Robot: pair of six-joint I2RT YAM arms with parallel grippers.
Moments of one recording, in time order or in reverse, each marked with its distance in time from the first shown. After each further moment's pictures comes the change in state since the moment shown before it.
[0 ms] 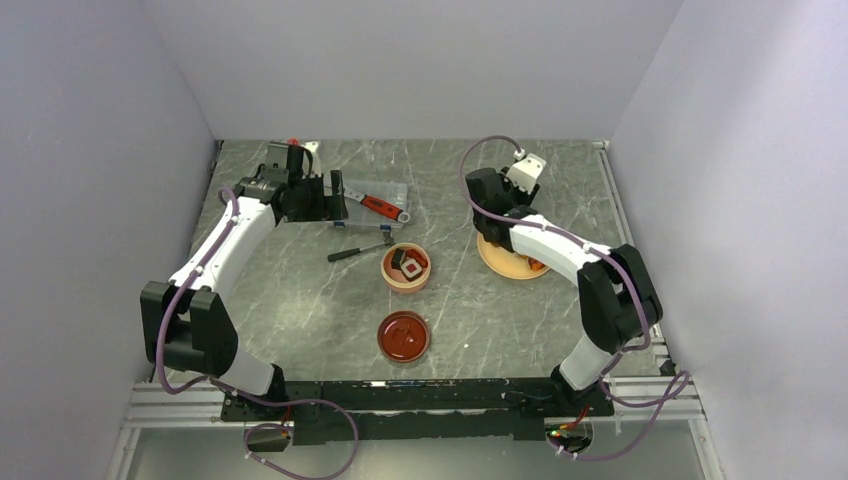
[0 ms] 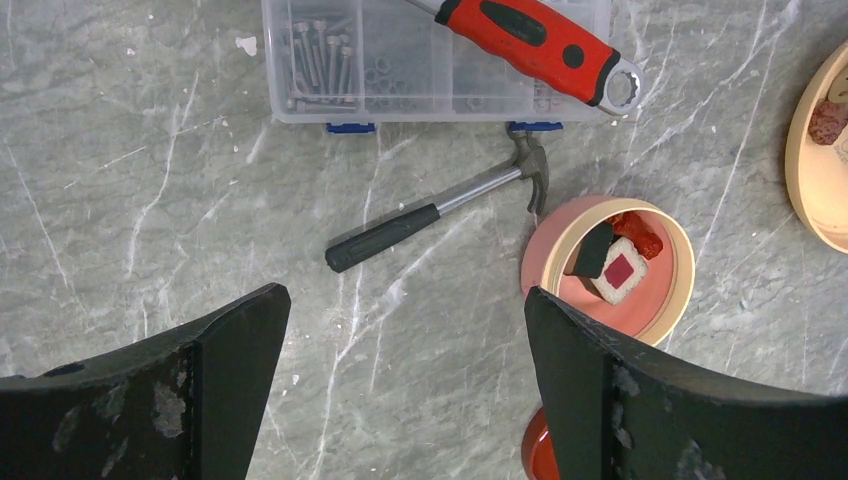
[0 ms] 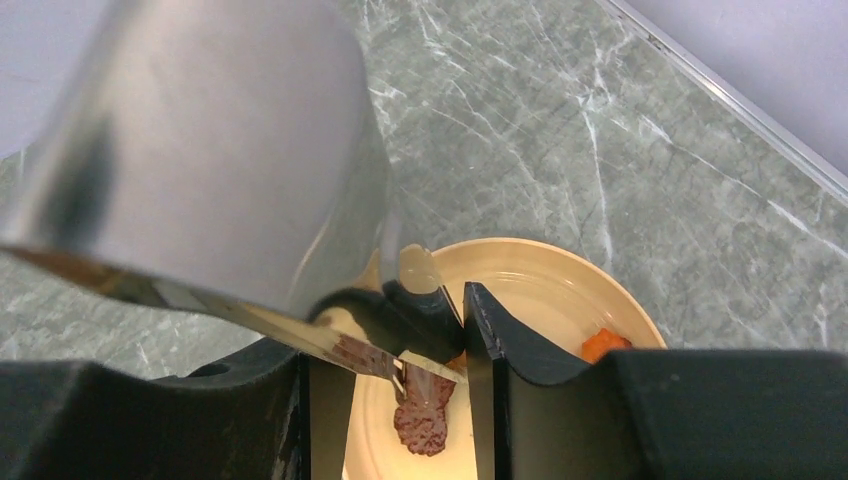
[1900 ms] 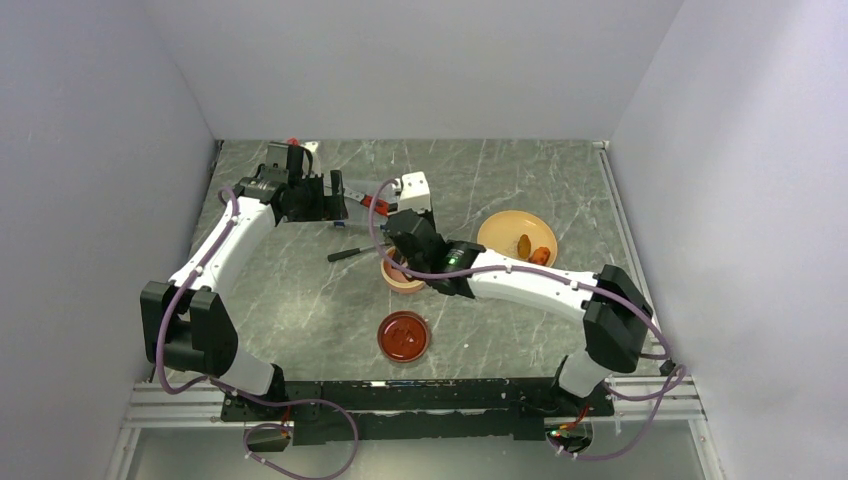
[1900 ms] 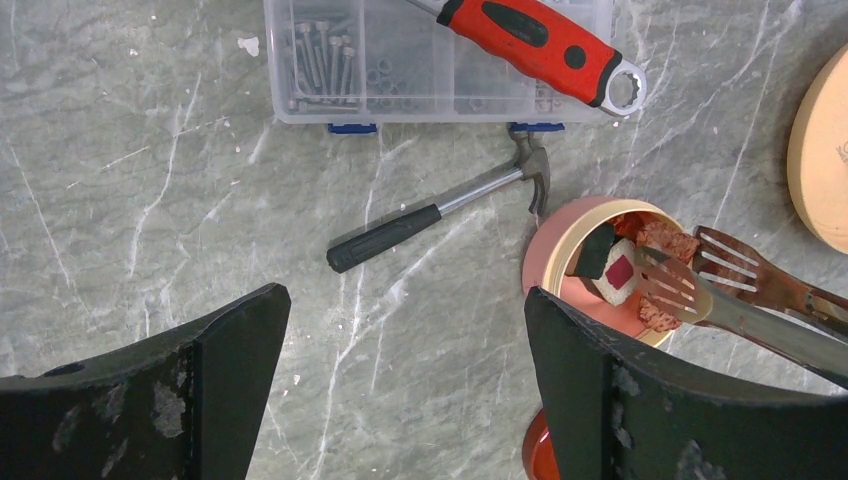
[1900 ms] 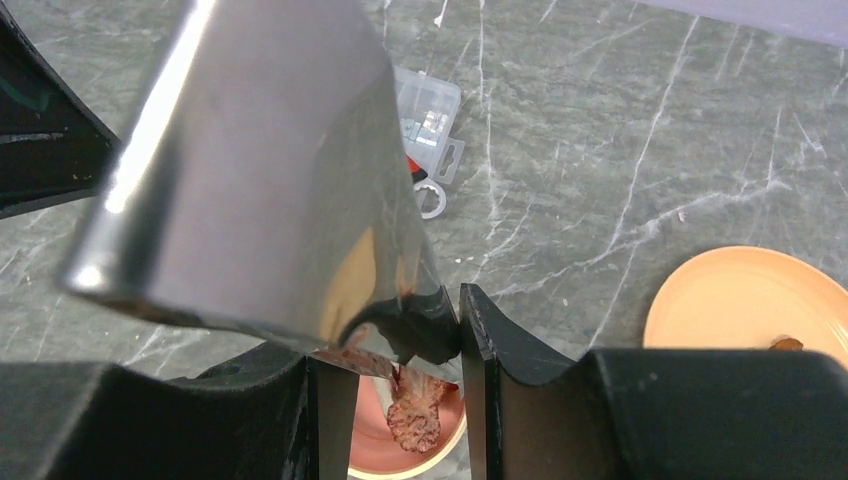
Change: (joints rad) left arm 0.000 0.000 0.000 -0.001 -0.003 0.000; right arm 0.529 -0.065 0.104 0.034 -0.259 -0.355
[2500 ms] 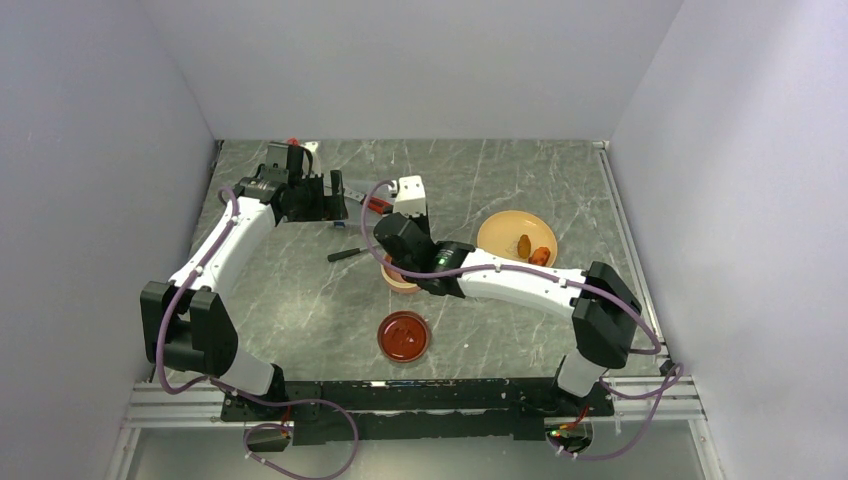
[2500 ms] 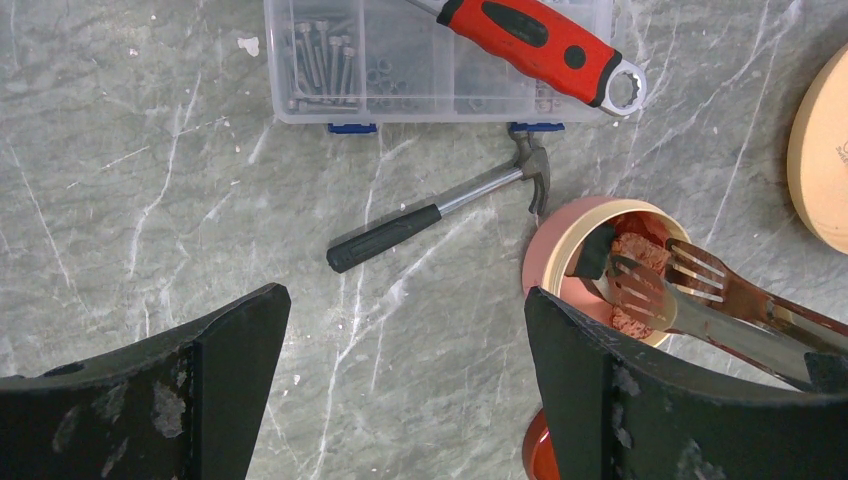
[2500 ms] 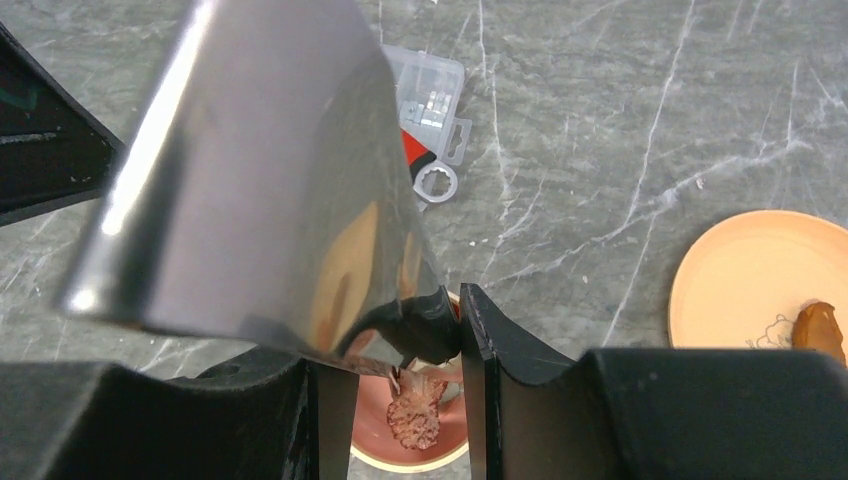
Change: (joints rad) left arm 0.000 0.000 0.000 0.000 0.000 0.000; right arm 0.032 0.061 0.050 -0.059 0.059 0.104
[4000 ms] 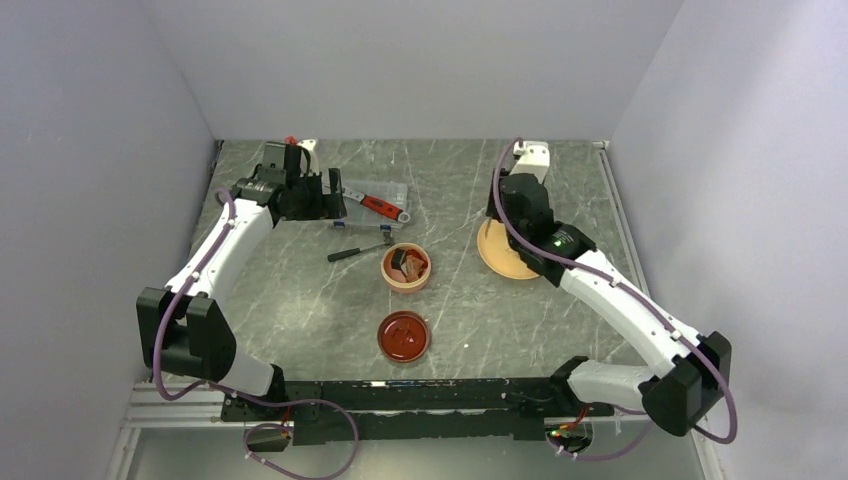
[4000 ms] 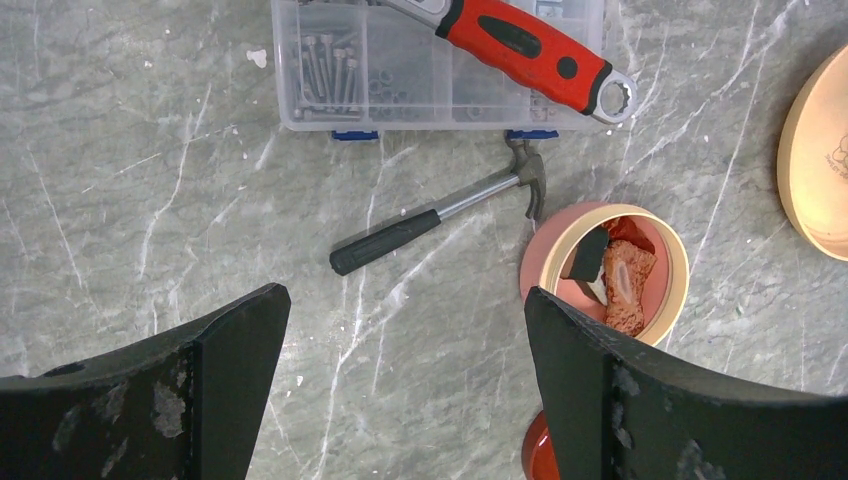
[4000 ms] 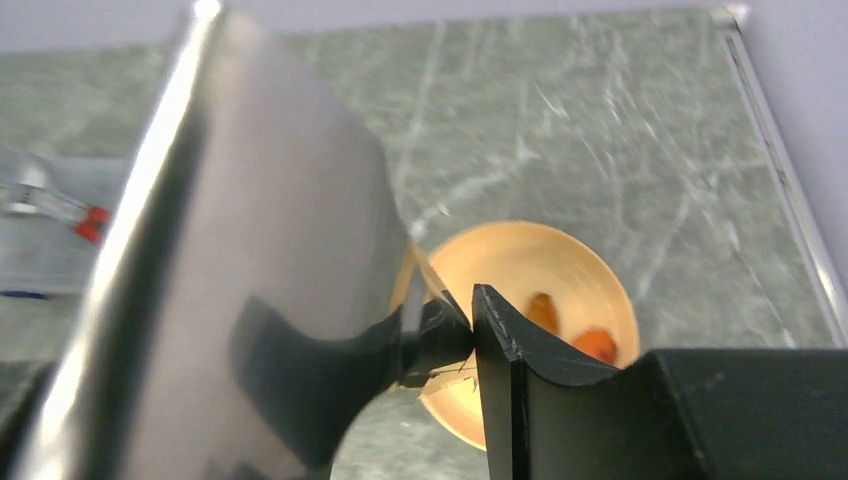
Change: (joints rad) left arm 0.000 -0.024 0.000 0.005 -0.009 0.000; right arm -0.401 -0.481 -0.153 -0.156 -0.183 -0.103
